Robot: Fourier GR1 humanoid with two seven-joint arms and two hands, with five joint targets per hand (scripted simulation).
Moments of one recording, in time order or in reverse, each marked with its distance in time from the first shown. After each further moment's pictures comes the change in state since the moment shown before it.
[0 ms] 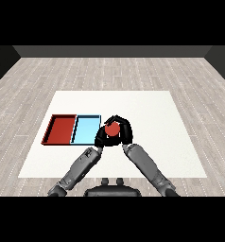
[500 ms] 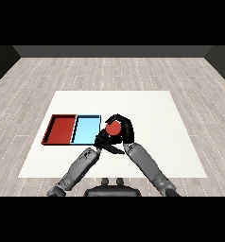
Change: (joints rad) left arm 0.018 0.012 0.008 -0.008 -0.052 -0.237 0.009; right arm -0.004 -0.006 -0.016 -0.032 0.045 0.004 0.054
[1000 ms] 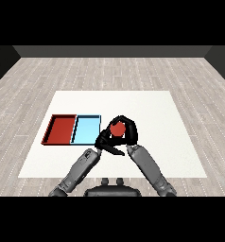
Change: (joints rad) left arm 0.022 -0.026 0.015 -0.015 -0.007 -0.041 0.035; right arm 0.068 0.007 -0.038 -0.045 0.024 0.035 -0.003
